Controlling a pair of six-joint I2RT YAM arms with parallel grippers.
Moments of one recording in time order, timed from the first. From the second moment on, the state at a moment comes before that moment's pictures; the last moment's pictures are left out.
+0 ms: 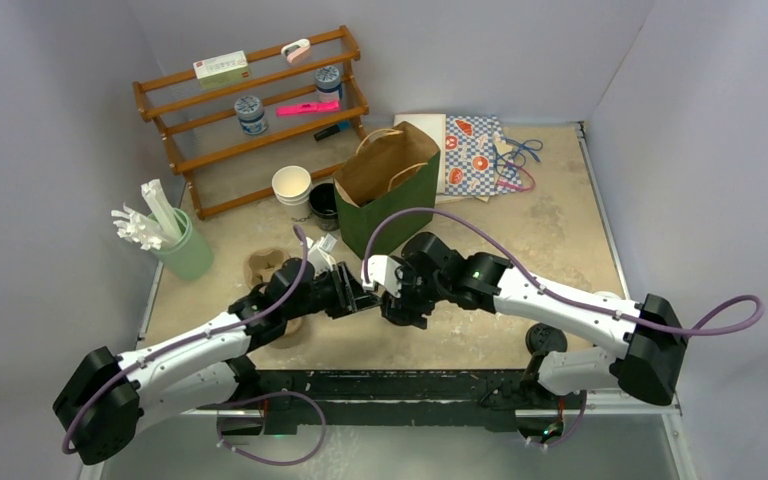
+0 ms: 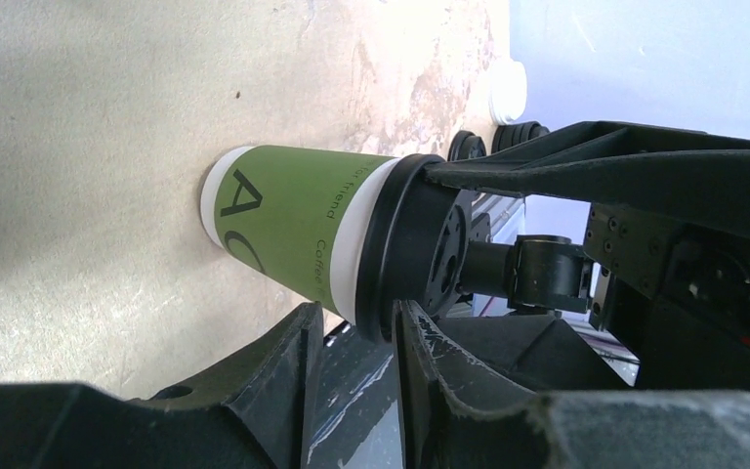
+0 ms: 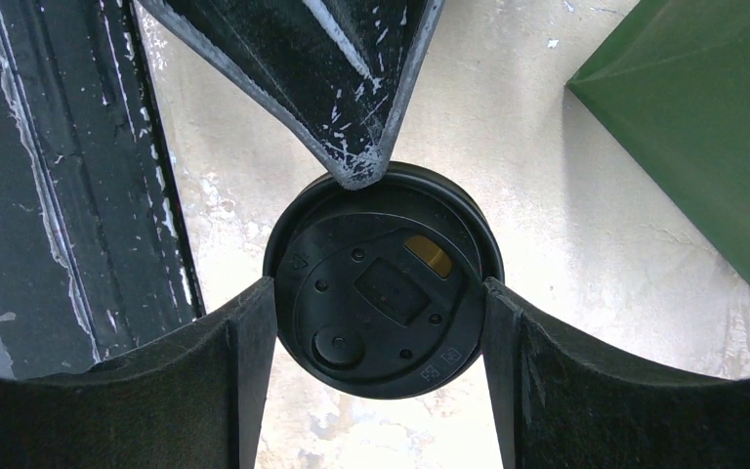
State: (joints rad) left arm -0.79 0.93 0.38 0.12 0.24 -1.07; right arm 1.01 1.29 0.97 -0.60 -0.20 -0.40
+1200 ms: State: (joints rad) left arm -0.73 1.07 0.43 0.16 0.30 -1.07; right arm 1.00 1.34 1.03 -0.66 -0.21 -0.39
